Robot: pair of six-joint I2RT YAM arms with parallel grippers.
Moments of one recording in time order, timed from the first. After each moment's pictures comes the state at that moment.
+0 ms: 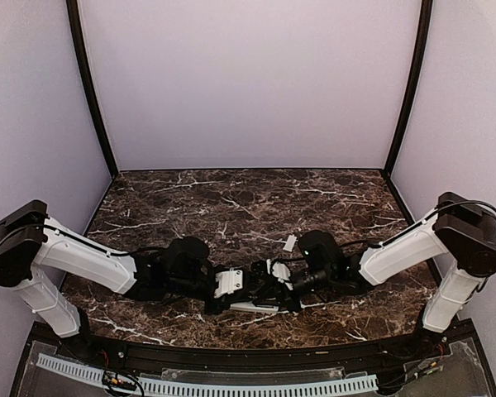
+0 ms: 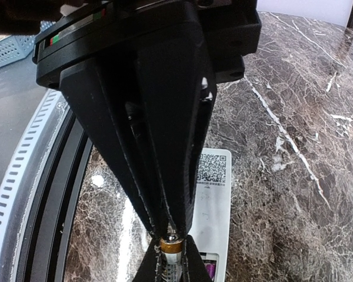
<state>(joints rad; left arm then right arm) -1.08 1.57 0.66 0.32 0.29 0.45 1.01 1.69 0.65 0.45 -0.60 -0.28</state>
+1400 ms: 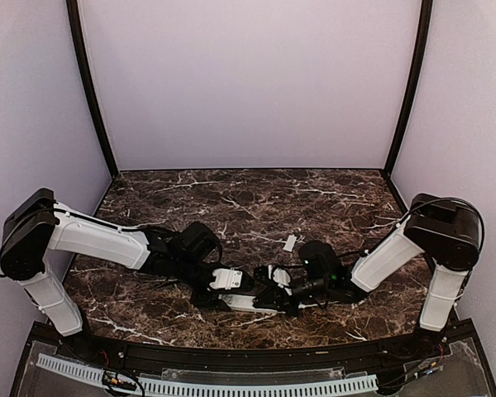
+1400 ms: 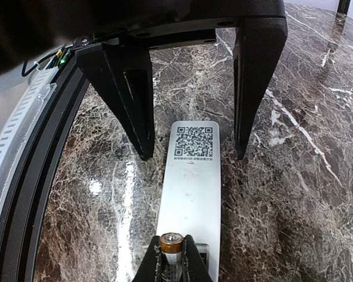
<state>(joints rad) -0.96 1.67 0.86 -0.22 0.33 0.69 0.98 1.84 0.59 0.68 -0.59 -0.23</state>
